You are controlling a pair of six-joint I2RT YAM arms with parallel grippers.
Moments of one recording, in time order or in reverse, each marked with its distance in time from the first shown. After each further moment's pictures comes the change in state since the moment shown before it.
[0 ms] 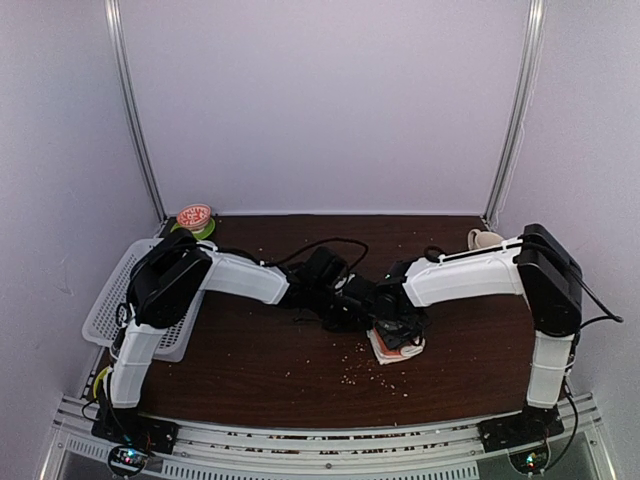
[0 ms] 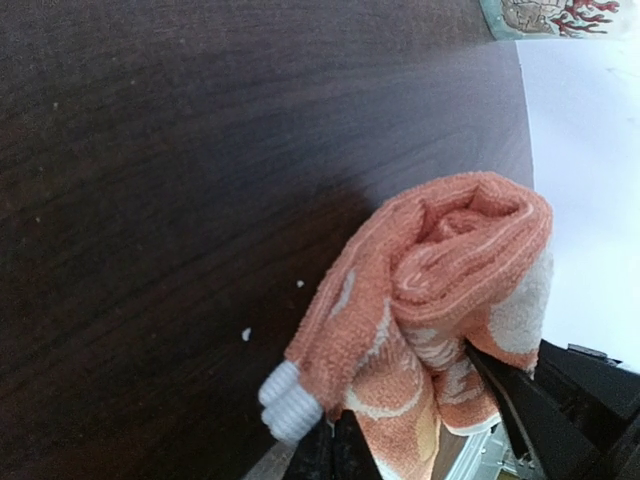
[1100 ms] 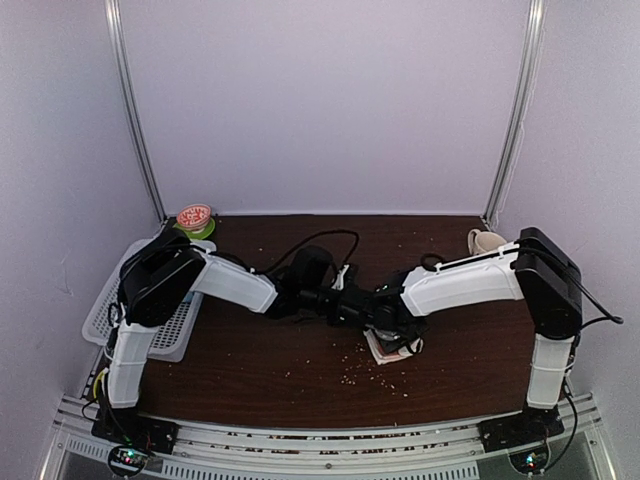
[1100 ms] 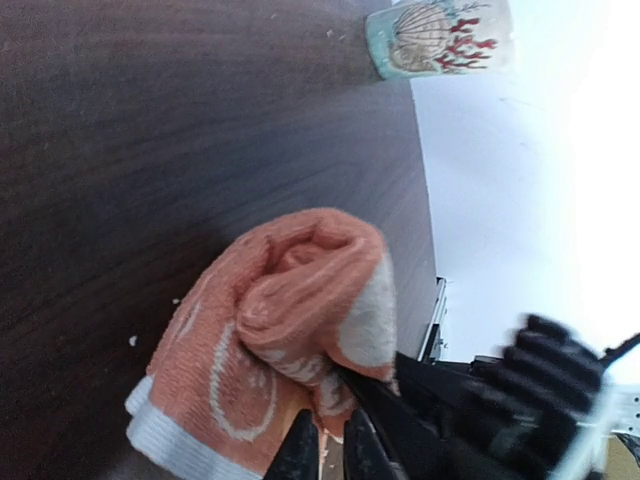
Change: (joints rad) left arm 0.011 -0.064 -0.172 0.418 0.069 -0.213; right arm 0.039 0.005 -0.035 0.057 0.078 0.060
